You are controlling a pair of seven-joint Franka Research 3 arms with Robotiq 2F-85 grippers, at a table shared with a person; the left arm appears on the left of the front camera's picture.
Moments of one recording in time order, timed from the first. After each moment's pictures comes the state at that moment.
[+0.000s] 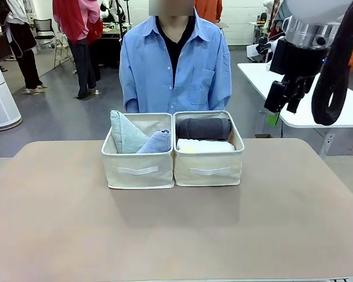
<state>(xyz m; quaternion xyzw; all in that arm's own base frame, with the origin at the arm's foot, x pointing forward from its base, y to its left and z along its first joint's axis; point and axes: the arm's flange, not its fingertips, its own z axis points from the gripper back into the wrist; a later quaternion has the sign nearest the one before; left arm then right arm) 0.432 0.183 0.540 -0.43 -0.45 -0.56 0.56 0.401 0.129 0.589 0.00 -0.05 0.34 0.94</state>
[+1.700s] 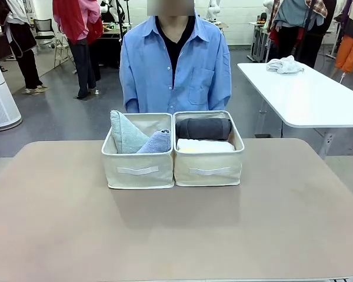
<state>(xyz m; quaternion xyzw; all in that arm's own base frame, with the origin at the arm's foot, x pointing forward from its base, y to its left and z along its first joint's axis) 0.432 0.183 0.540 -0.43 -0.45 -0.56 0.56 0.428 -0.206 0.560 0.43 -0.39 0.56 0.59</state>
